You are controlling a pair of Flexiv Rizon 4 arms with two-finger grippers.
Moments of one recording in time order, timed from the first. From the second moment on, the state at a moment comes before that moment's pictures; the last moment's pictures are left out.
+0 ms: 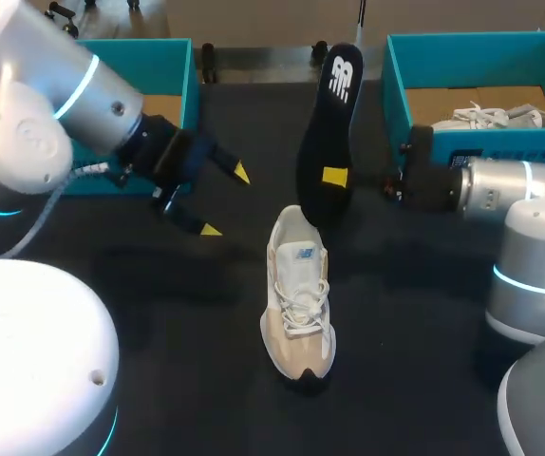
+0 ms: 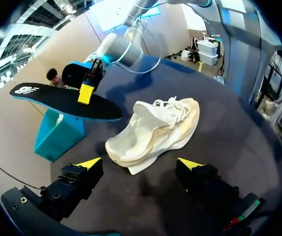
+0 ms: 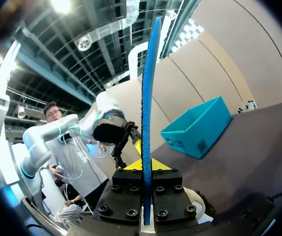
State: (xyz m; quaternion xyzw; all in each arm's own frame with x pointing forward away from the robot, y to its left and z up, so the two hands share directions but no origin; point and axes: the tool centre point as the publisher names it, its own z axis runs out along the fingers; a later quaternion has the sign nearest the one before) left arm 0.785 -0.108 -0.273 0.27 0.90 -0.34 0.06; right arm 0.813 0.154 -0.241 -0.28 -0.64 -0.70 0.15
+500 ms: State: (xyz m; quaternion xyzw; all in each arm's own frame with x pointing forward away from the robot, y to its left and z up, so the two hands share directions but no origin) left arm 0.784 -0.122 -0.310 0.23 0.91 -0.33 0.03; right arm 0.821 0.158 -0.247 -0.27 -0.64 -0.70 0.14
